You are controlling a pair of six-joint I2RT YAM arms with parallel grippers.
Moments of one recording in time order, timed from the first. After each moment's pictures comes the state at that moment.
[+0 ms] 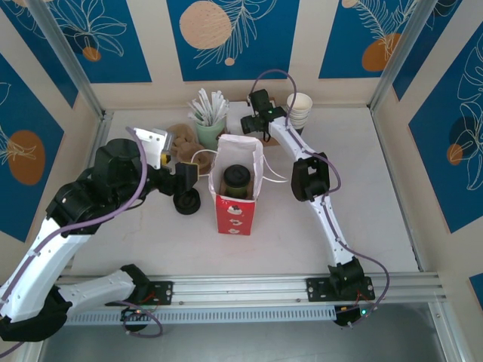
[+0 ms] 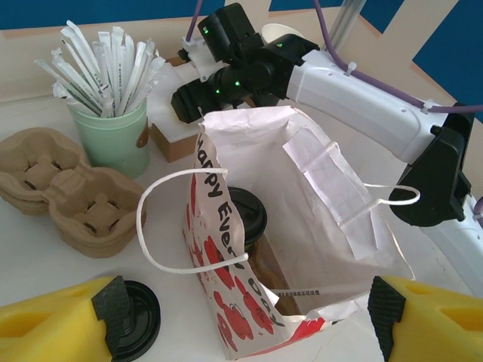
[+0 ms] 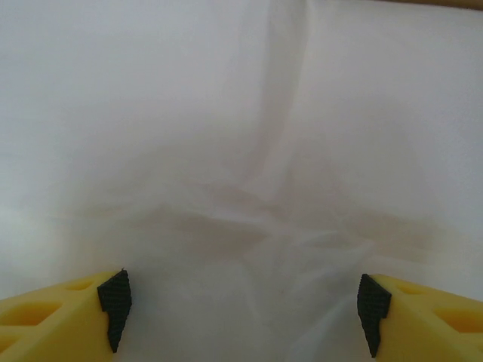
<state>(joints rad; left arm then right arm) -0.73 0.98 1.48 -0.98 -0.07 -0.31 0.38 2.74 2.63 -0.77 0.14 0.04</state>
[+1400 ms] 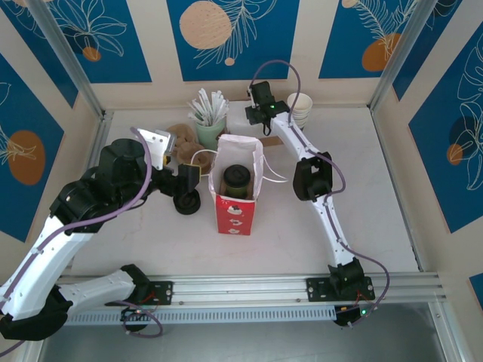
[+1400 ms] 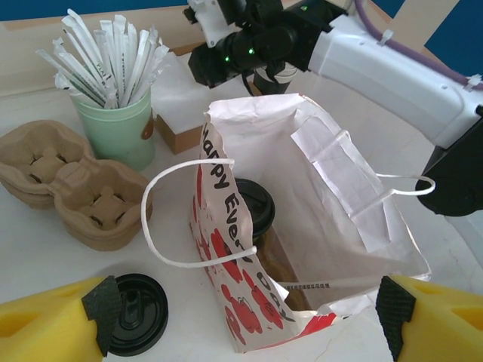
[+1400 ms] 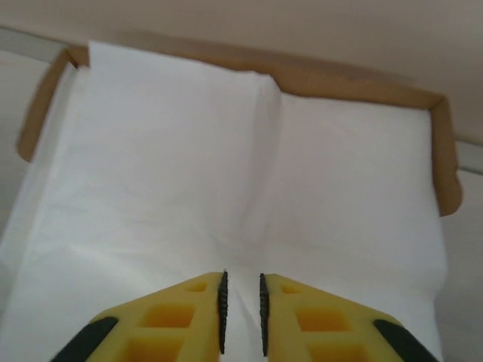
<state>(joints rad) -0.73 0.99 1.47 -0.99 -0.08 -0.29 0.39 2.65 2.63 -0.75 0.14 0.05</state>
